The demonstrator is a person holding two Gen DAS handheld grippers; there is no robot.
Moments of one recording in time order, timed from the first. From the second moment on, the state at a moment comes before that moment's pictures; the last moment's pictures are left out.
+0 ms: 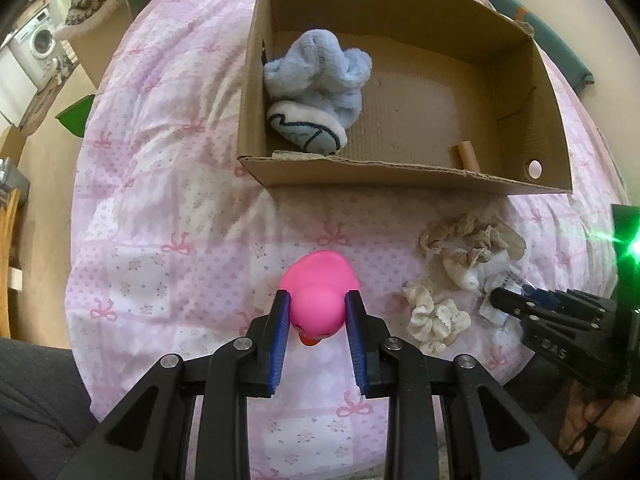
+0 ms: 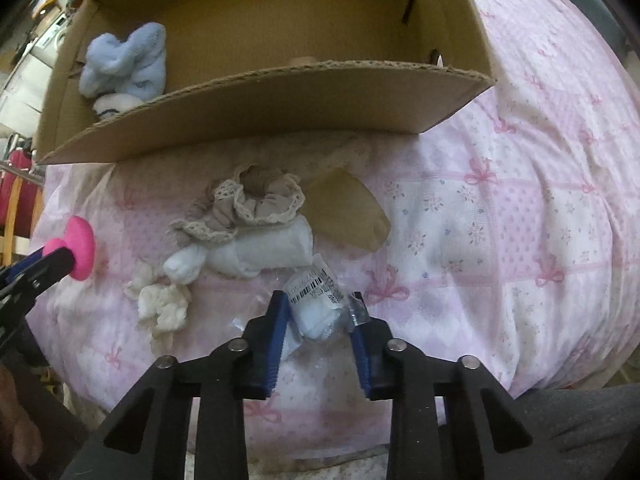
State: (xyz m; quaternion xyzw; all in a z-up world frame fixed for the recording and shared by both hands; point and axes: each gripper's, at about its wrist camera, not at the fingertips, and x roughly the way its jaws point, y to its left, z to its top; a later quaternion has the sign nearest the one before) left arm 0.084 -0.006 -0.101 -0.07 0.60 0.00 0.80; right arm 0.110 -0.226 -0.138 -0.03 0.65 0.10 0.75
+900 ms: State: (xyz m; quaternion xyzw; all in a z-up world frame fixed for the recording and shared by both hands) left arm 0.080 0.006 -0.086 -0.07 0.56 0.04 0.82; right arm 0.065 -0.278 -0.024 0.06 0.53 0.15 0.83
